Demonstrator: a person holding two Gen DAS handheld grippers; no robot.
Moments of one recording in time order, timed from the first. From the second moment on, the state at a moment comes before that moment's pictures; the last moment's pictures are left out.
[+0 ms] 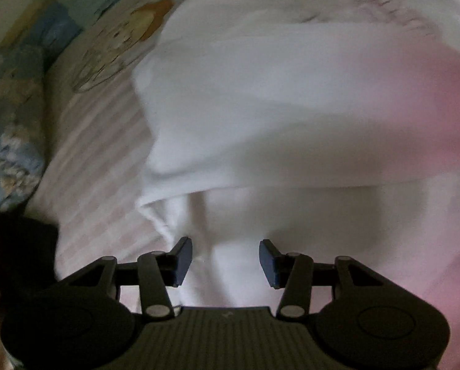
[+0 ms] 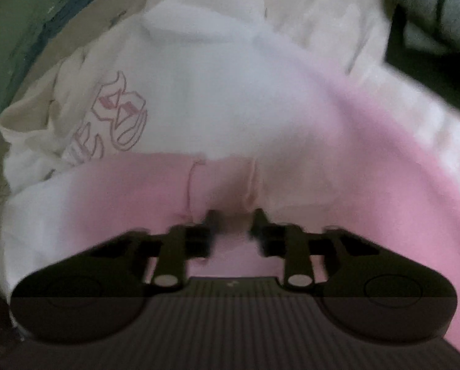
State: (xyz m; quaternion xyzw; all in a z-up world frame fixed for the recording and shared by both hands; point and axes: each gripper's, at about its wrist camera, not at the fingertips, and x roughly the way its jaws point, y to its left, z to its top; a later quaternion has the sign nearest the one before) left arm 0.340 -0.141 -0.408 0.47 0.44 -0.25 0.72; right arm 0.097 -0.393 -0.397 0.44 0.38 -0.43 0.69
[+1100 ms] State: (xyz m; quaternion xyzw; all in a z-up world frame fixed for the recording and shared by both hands) left arm 0.249 -0.146 -0.365 0.44 0.49 -0.28 0.70; right arm 0.103 -0.398 -0.339 0.21 0.46 -0.36 0.78
